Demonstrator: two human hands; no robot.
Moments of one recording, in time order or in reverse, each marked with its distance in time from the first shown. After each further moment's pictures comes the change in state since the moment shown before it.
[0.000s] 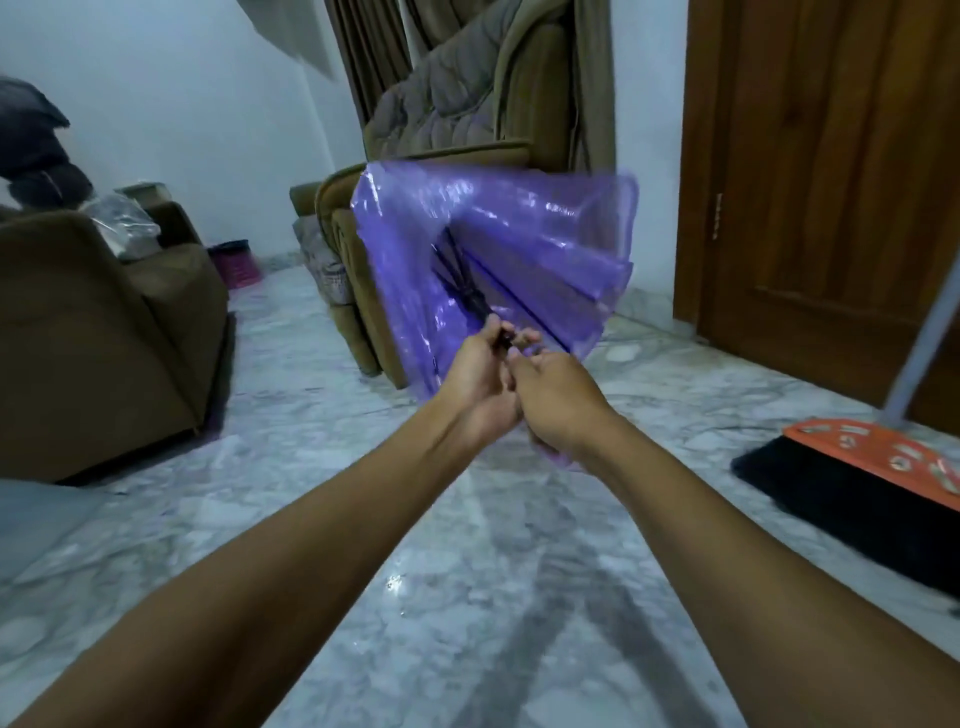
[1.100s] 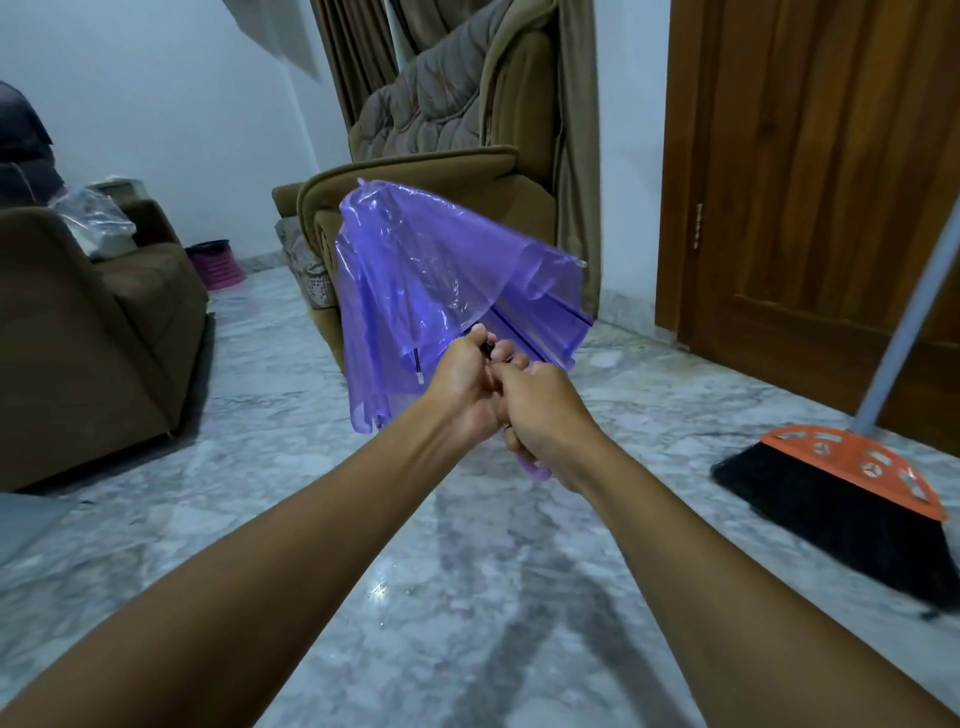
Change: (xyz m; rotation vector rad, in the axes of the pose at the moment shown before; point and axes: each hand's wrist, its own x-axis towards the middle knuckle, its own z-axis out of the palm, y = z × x) left_hand -0.003 -0.001 0.010 0.000 0.093 0.005; right_hand -0.005 -0.004 0.000 0.258 -0.037 0.211
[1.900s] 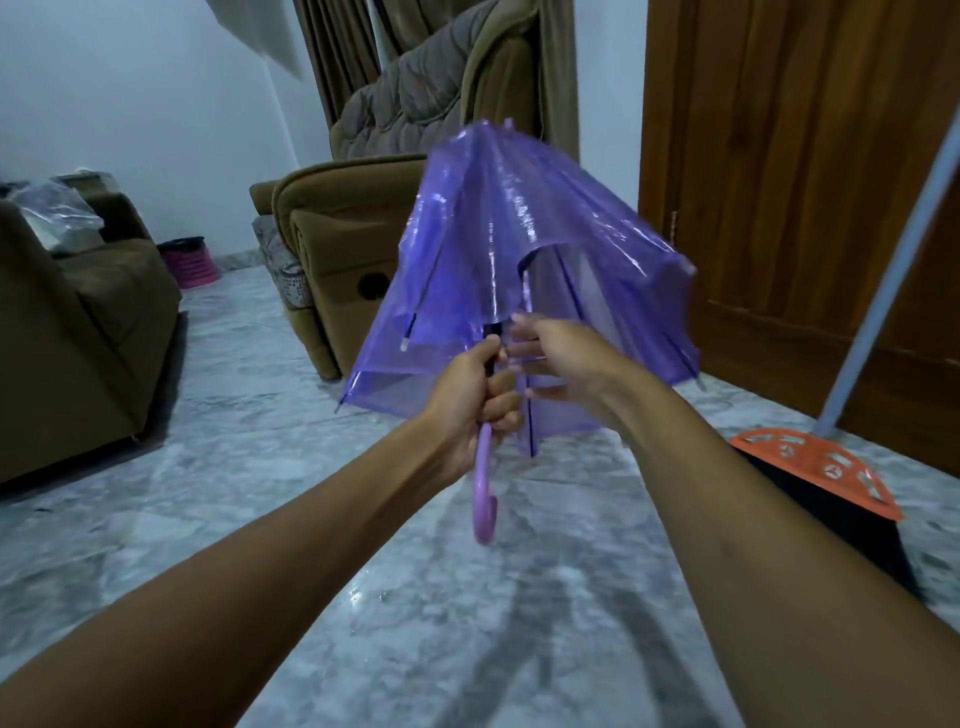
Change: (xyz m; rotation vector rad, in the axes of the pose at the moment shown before) left_hand -0.015 -0.020 0.010 0.196 -0.170 -0.051; right_hand 0.039 -0.020 -0.058 0.044 -0.098 0.013
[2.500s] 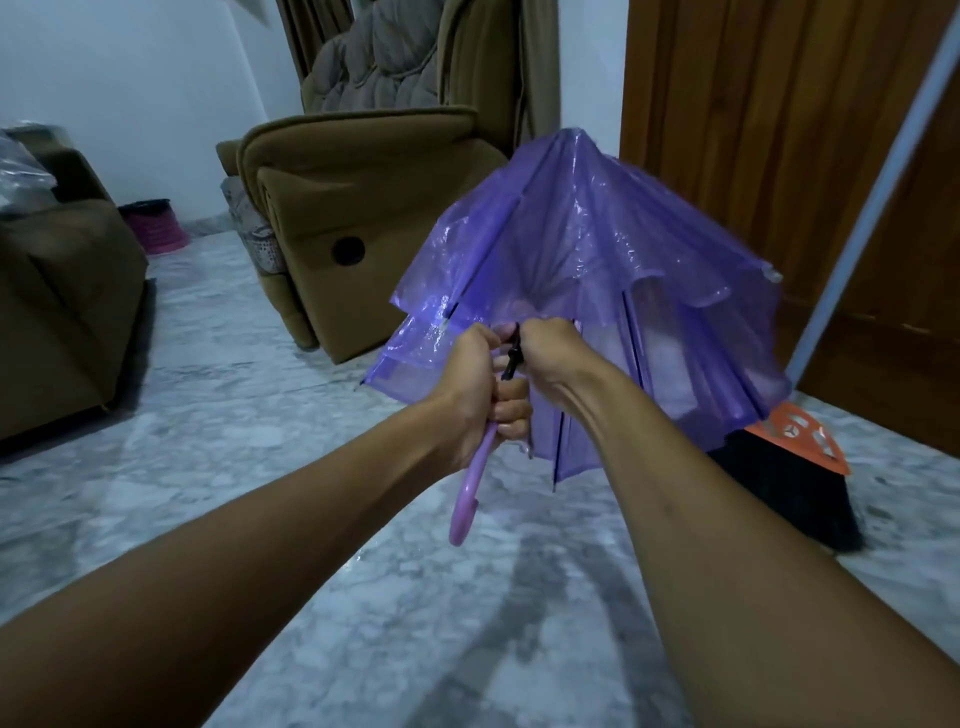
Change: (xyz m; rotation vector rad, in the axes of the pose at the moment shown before) left_hand -0.024 -0.029 0.025 0.168 0.044 -0.117; right_hand 0.002 0.039 -0.001 0.051 0.186 -0.072
